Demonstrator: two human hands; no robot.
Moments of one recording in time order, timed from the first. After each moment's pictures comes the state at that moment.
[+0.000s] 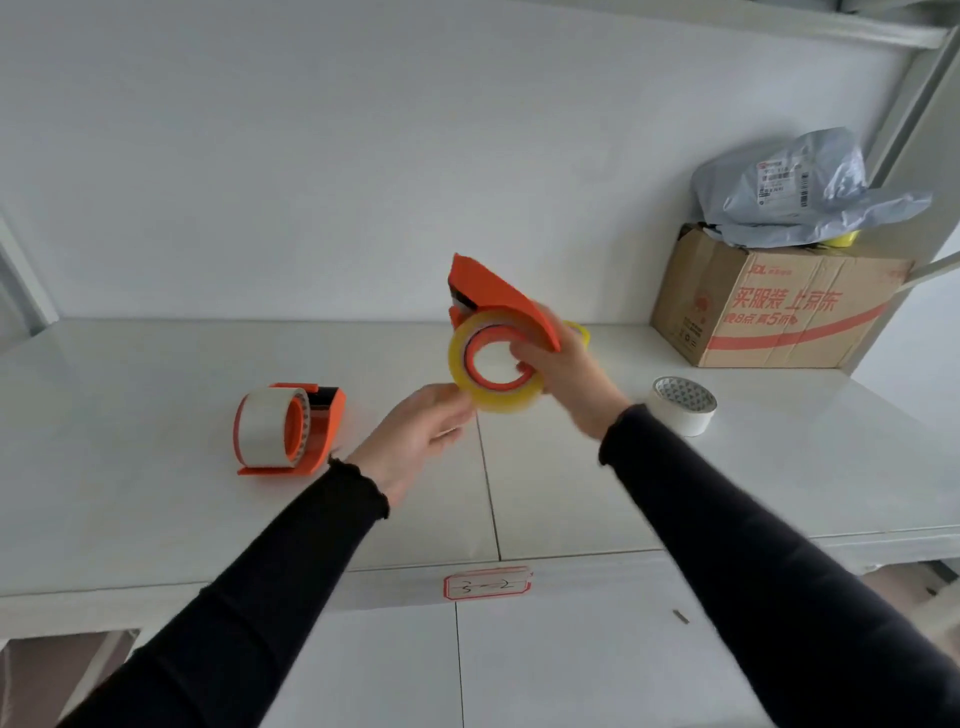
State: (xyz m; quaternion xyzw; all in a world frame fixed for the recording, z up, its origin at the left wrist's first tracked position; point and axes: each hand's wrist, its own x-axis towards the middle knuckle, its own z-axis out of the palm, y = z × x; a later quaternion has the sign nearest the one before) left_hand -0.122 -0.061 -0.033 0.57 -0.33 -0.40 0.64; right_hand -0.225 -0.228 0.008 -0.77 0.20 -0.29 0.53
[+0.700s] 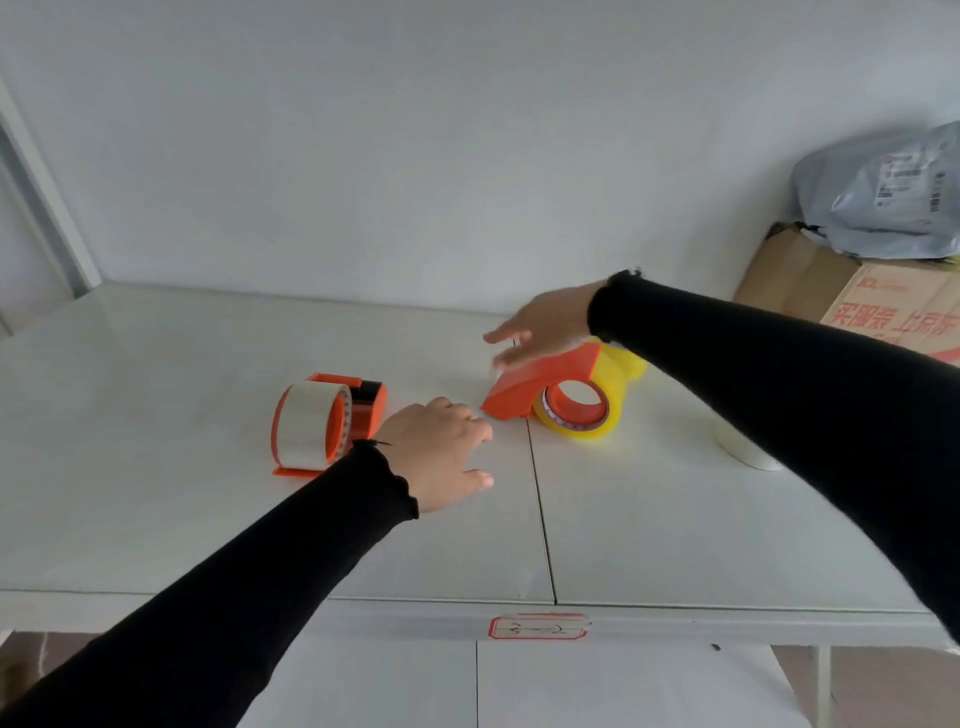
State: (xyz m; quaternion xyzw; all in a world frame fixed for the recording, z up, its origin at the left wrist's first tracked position) left_hand -0.074 -0.054 -0.035 0.81 -0.59 -0.01 0.01; right_hand -0.101 -0.263 0.061 -0.97 0.11 0.22 -0.08
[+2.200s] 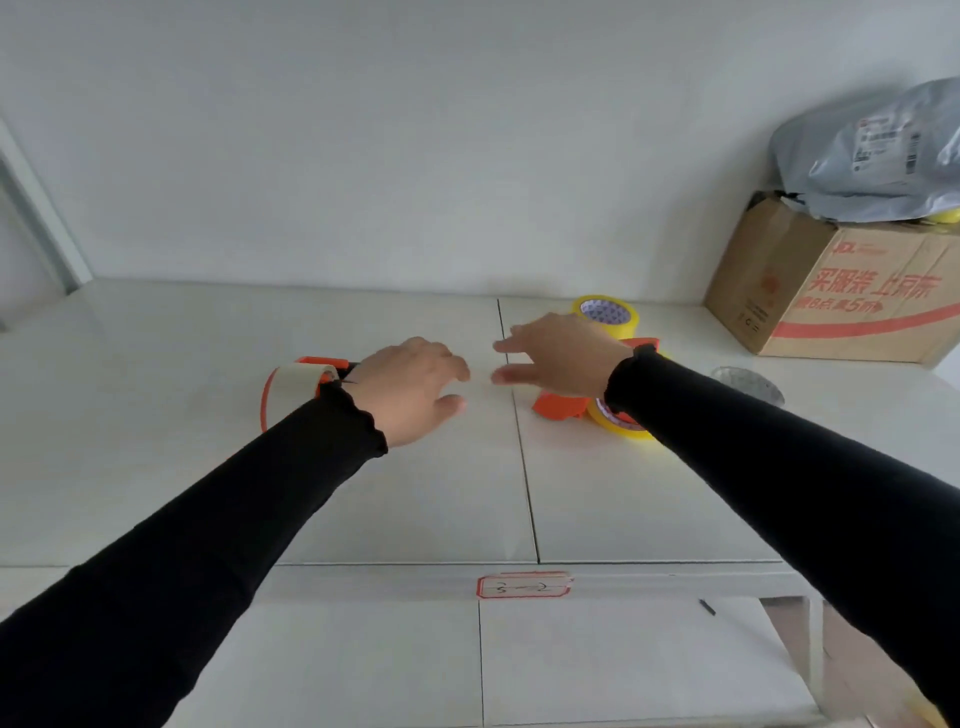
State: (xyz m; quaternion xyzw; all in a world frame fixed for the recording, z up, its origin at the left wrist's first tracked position) left_hand -0.062 -0.055 -0.011 0.82 -0.58 0.03 0.05; right_hand -0.175 -0.231 0.021 -0.98 0.17 0.07 -0.03
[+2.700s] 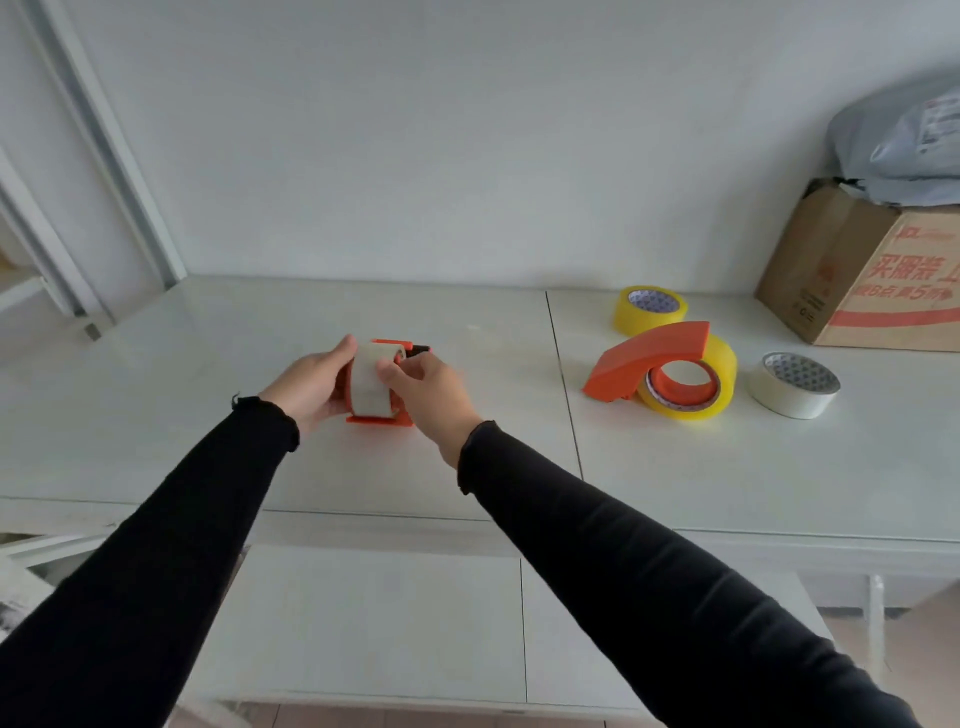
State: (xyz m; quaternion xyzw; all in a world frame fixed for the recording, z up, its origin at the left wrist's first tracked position) left_hand 0.004 0.060 -0.036 0.73 -0.14 -0.27 0.61; right_hand -0.094 -0.056 -0.056 -0.74 0.22 -0.14 0.62
